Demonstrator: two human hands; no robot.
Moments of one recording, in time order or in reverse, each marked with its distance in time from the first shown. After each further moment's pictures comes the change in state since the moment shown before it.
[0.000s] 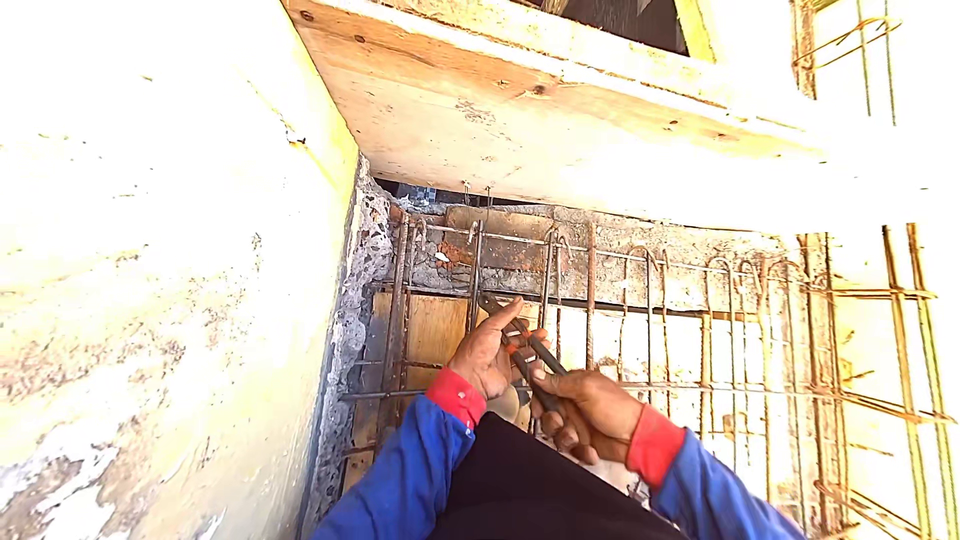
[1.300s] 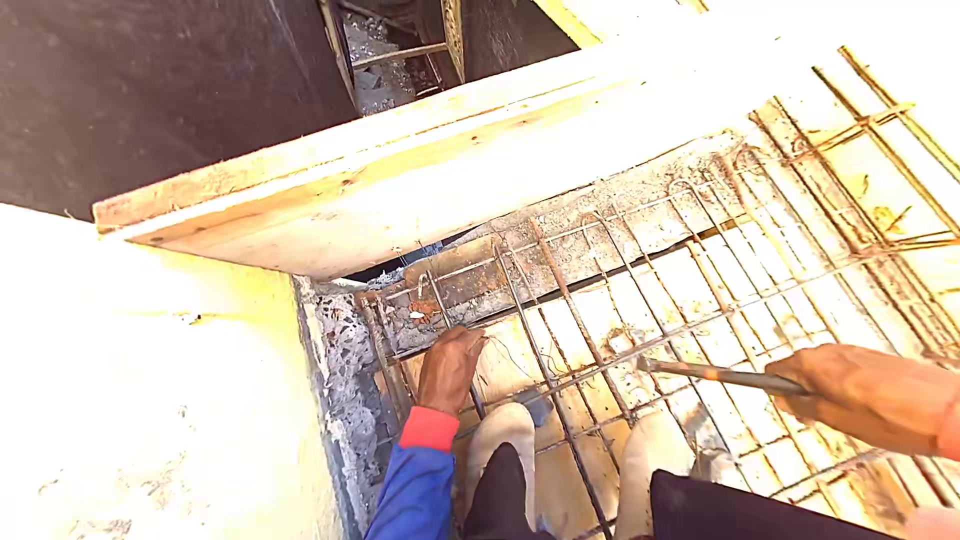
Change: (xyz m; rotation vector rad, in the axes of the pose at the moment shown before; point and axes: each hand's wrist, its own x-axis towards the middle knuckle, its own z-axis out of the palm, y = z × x) left_hand 0.004 0.042 -0.018 2.139 0.221 1.045; right_hand -0.161 0.075 -0.158 -1.241 0.483 0.186
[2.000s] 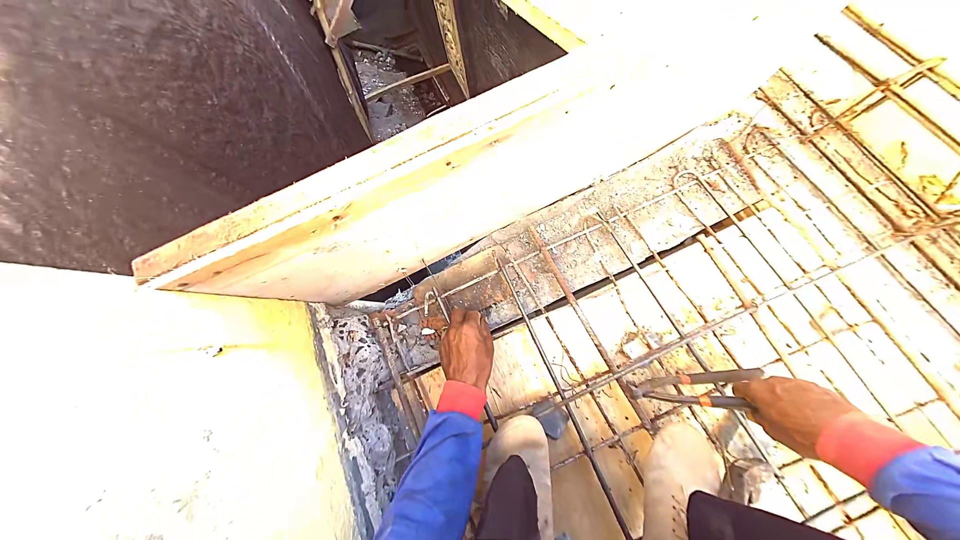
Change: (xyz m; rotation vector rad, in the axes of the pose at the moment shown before) left_hand 0.048 0.034 0.012 0.304 0.113 -0.278; right_hand 0.107 0.005 0.101 0.023 -0.002 0.106
